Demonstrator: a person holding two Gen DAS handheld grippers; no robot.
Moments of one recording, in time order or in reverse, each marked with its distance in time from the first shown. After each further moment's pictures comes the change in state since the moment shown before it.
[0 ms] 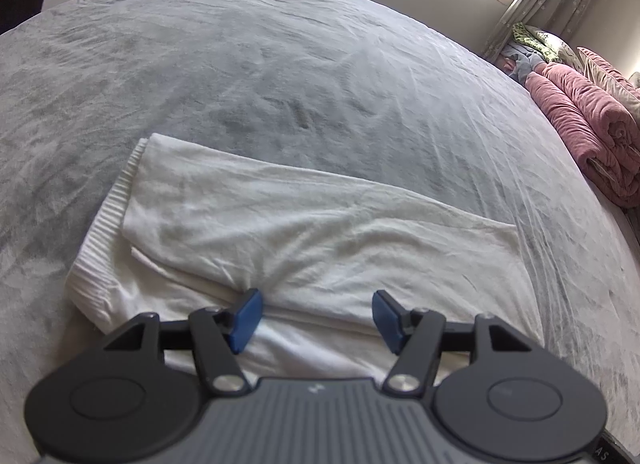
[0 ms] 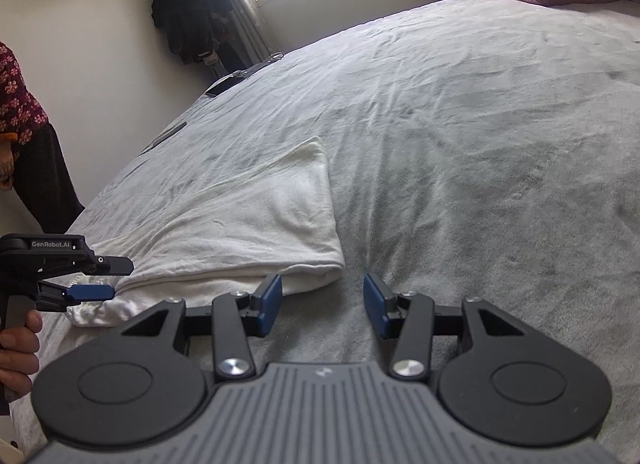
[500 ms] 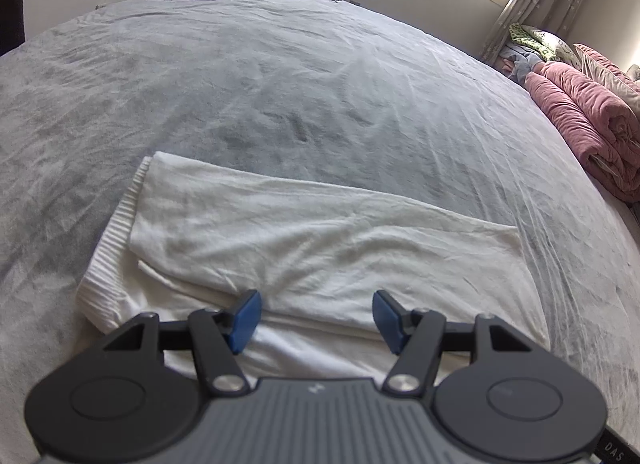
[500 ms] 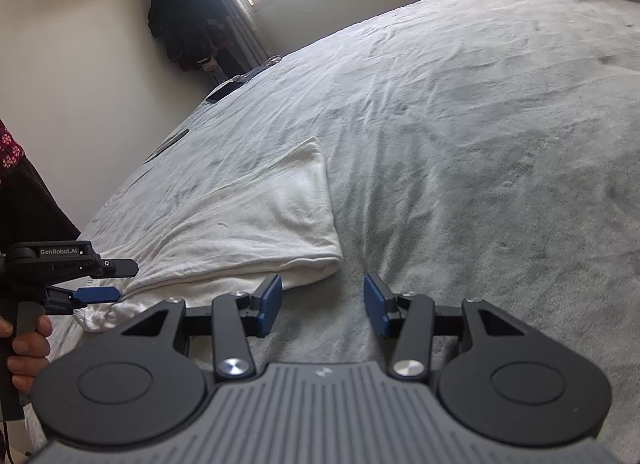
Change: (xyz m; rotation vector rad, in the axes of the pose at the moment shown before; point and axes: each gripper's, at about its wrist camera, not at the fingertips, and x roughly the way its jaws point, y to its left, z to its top) left arm -0.008 -0.008 -0.001 0.053 -0.051 0.030; right arm -0.009 -0.006 -0.001 0.054 -0.001 0.022
